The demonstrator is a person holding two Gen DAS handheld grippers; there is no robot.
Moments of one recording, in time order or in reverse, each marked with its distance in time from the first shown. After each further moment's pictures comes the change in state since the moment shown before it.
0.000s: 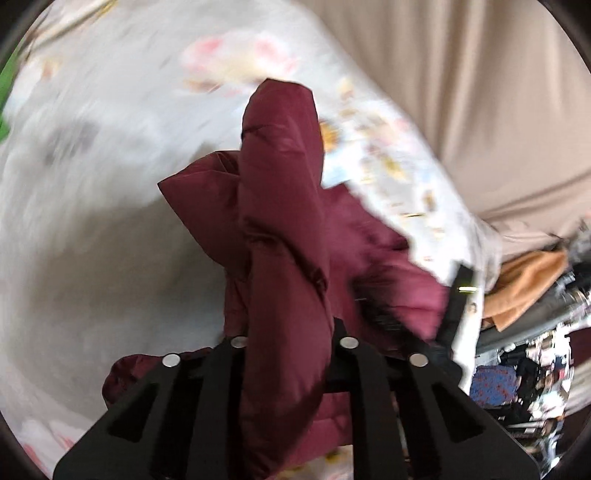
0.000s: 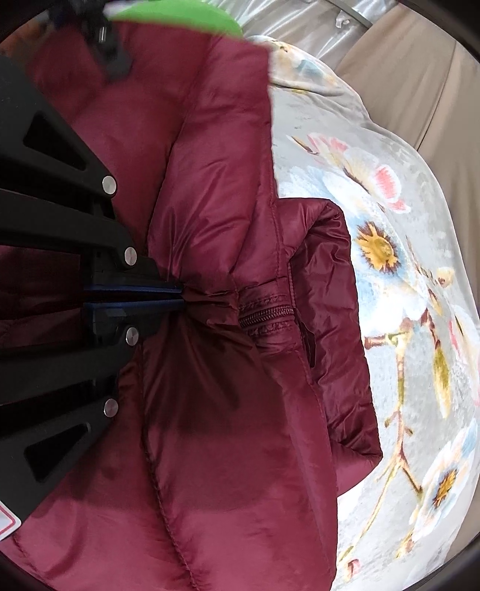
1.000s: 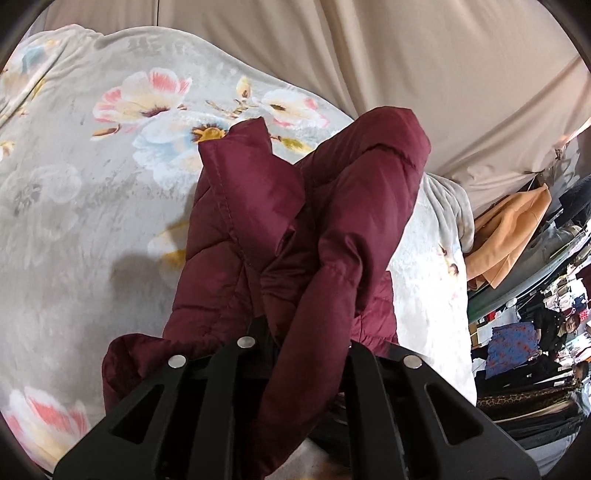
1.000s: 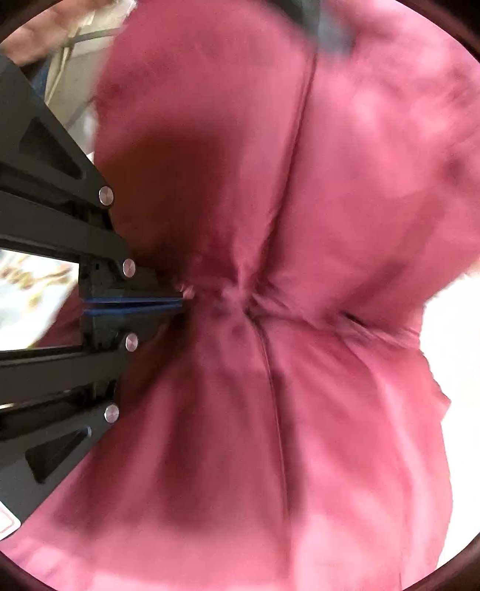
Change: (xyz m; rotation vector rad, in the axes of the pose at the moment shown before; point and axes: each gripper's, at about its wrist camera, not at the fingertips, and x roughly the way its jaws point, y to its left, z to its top) left arm 0.003 -0.134 -0.042 0.194 0.000 0.014; right arm -0.109 -0.063 -0.103 0.151 -0.007 0.324
